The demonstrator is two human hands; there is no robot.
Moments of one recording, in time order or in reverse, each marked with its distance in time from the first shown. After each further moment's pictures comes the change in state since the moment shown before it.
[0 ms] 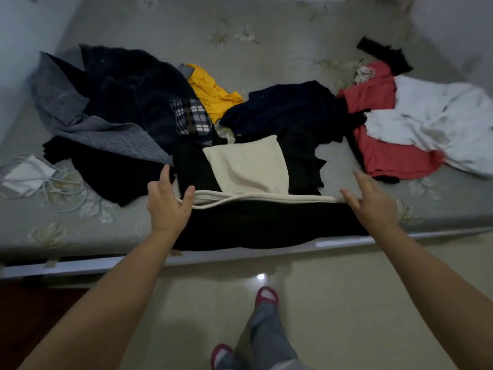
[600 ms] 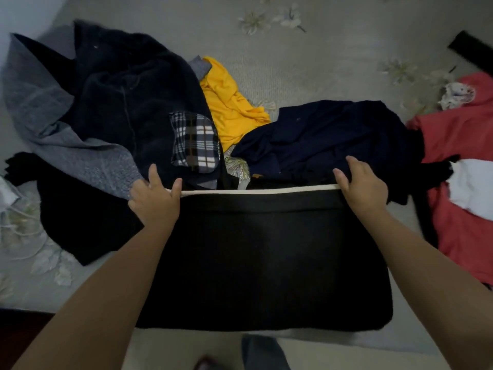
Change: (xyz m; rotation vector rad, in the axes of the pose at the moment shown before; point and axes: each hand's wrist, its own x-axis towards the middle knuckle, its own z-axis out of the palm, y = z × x) left_hand 0.224 -0.040 0.138 0.442 0.068 -0.369; right_hand 0.295 -0.013 0.164 -0.043 -0.164 -0.079
